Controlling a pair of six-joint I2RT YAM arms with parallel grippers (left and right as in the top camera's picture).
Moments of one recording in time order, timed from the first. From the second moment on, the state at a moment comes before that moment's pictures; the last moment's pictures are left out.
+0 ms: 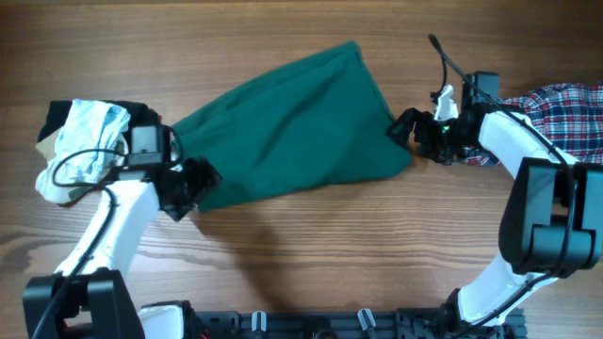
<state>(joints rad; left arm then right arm) 0.08 1.45 0.76 -0.62 0.26 -0.67 -0.11 1.90 1.13 -0.58 -0.55 0.23</state>
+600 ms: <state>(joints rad) 0.33 1.65 0.79 -0.43 0.52 -0.38 -0.12 1.89 1.12 -0.59 -0.53 0.23</state>
